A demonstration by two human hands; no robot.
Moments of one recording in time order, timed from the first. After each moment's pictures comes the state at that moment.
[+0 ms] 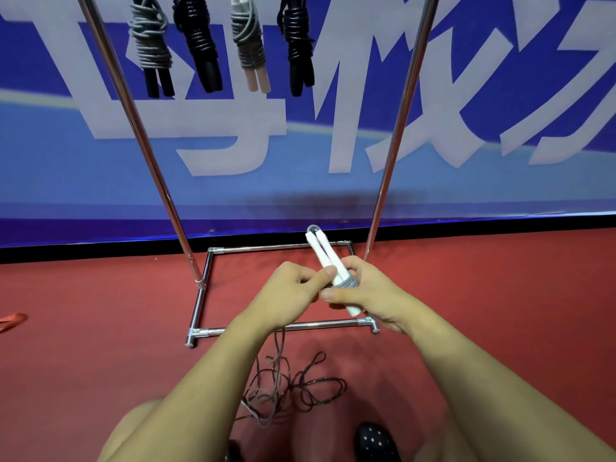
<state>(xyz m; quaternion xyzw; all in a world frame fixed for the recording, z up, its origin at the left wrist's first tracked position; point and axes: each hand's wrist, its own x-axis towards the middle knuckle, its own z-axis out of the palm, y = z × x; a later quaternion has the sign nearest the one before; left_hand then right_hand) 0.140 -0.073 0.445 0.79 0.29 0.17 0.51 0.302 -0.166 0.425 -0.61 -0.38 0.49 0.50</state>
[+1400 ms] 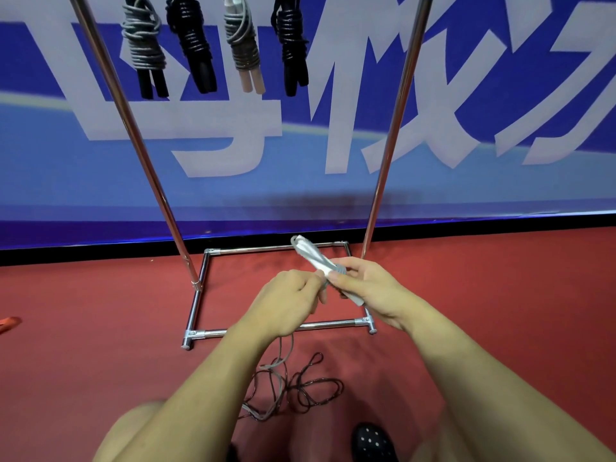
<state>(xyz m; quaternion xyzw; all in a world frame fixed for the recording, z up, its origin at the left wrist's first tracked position) 0.140 -0.076 0.440 0.86 0.30 0.12 0.40 0.315 -0.163 0.420 -0.61 -0.36 0.48 0.51</state>
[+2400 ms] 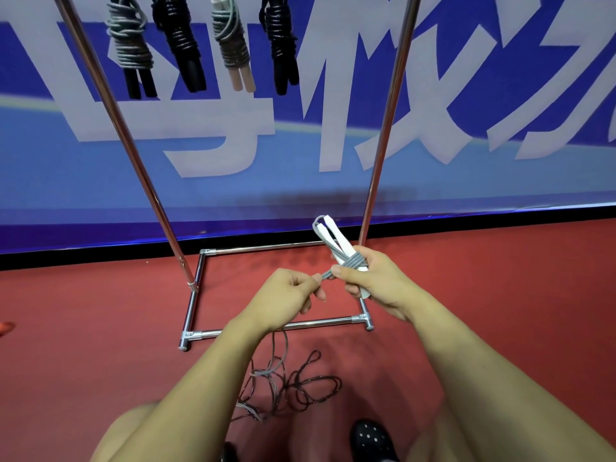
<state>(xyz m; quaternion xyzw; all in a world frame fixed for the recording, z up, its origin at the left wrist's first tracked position) 0.145 -0.079 0.443 0.76 0.35 0.10 0.54 0.329 -0.169 0.425 -0.61 -0.36 0.45 0.54</state>
